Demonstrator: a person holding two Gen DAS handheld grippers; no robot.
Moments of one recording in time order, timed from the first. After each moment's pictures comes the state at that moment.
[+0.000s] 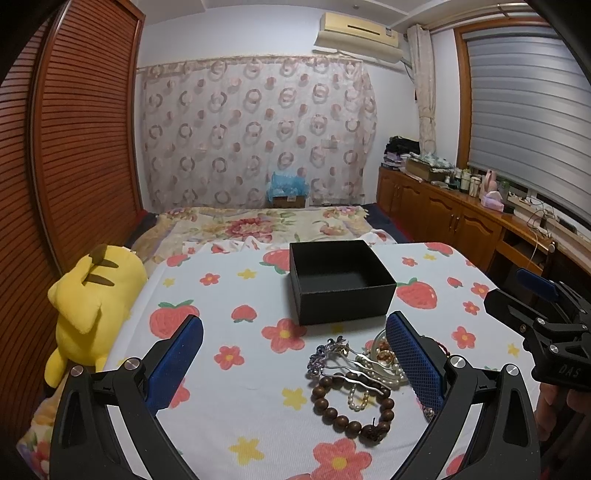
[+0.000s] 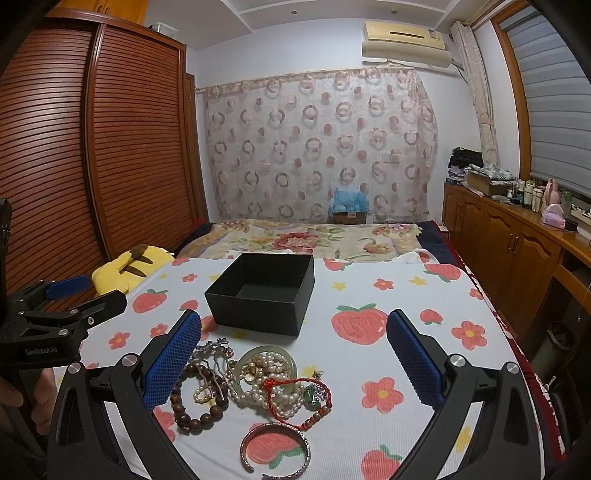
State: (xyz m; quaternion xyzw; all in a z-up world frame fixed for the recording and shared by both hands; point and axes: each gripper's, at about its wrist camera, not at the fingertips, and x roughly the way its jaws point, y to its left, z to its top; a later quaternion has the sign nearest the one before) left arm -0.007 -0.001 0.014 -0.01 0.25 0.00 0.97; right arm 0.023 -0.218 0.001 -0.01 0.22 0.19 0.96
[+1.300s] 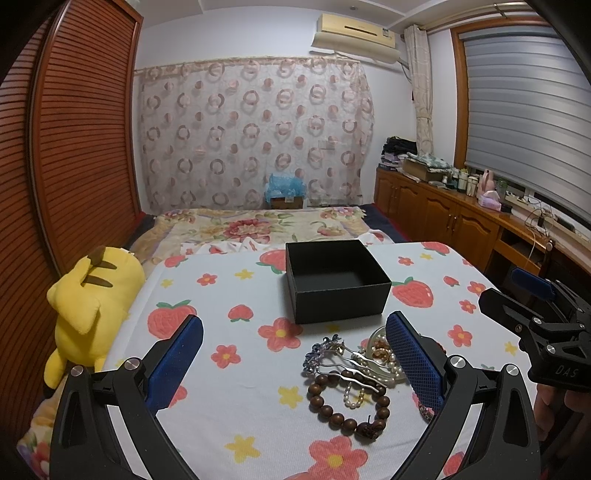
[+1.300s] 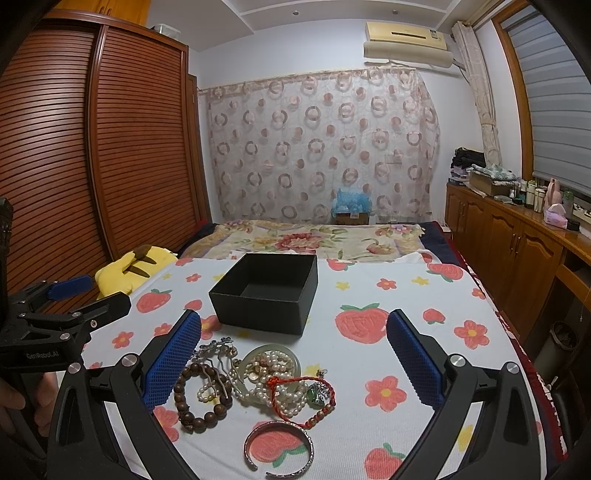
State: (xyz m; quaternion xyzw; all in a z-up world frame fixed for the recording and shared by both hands) left arm -0.008 -0.002 0.013 -0.01 0.24 0.00 0.97; right arm 0.021 -0.221 0.001 0.00 0.21 0.19 0.96
